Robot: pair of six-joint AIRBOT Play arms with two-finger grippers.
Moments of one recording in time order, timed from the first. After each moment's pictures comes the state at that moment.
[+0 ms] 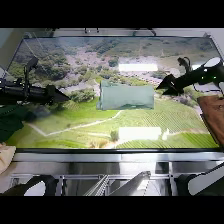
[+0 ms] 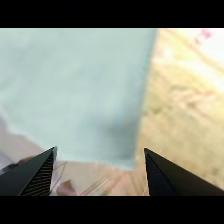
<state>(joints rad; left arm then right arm) 0.17 -1.23 1.06 0.66 -1.38 -1.12 -0.21 -1.88 1.58 -0.82 1.42 1.26</state>
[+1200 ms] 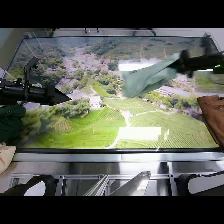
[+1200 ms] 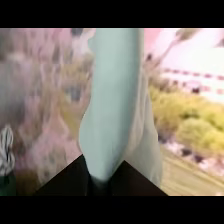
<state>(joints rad) 0.17 -1.23 1.06 0.65 -1.40 -1.12 -0.34 -1.69 1.68 -0.69 1.25 1.56</state>
